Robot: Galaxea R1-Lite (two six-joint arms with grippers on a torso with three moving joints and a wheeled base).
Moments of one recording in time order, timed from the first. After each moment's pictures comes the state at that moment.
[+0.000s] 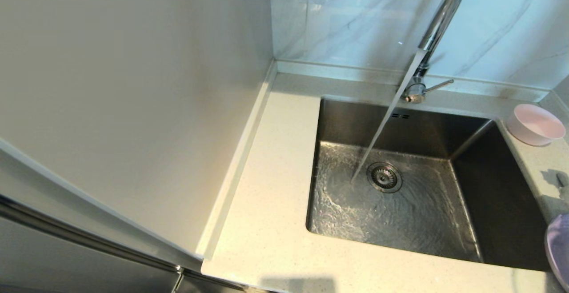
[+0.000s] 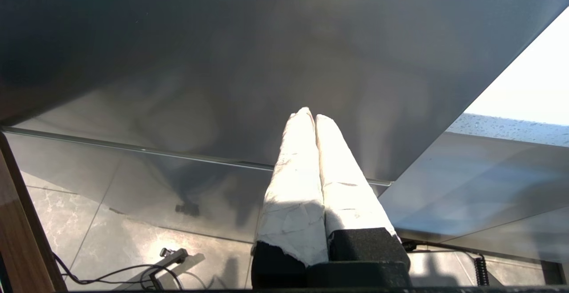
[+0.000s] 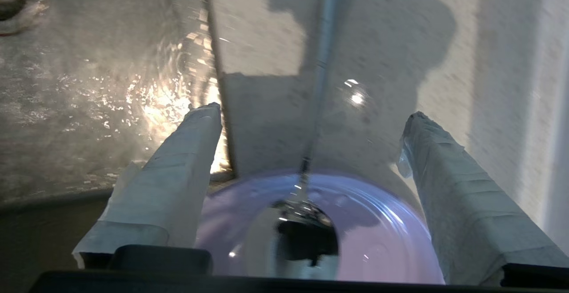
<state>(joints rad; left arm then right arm) 0.00 0.00 0.00 0.00 0.00 0.00 -0.71 1.66 -1.05 0.16 0.22 -0.23</state>
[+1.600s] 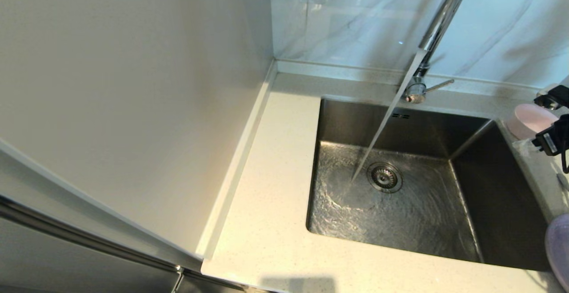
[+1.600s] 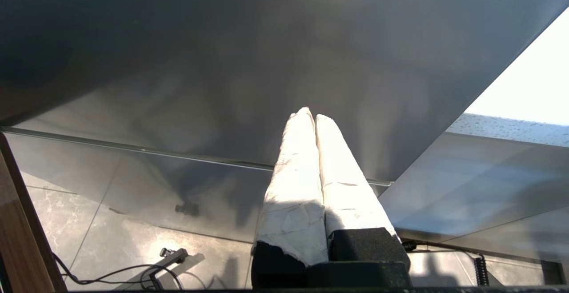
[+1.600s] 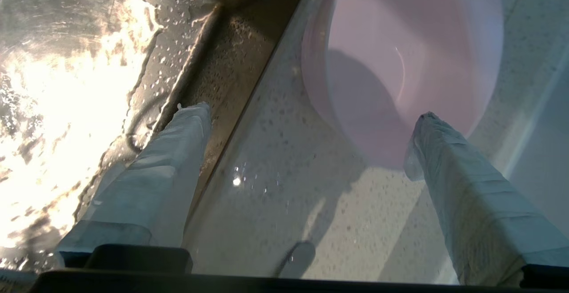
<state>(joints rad) 0.00 0.00 0.00 0.00 0.00 0.00 -0.52 1.97 -1.56 0.14 0.20 -0.72</state>
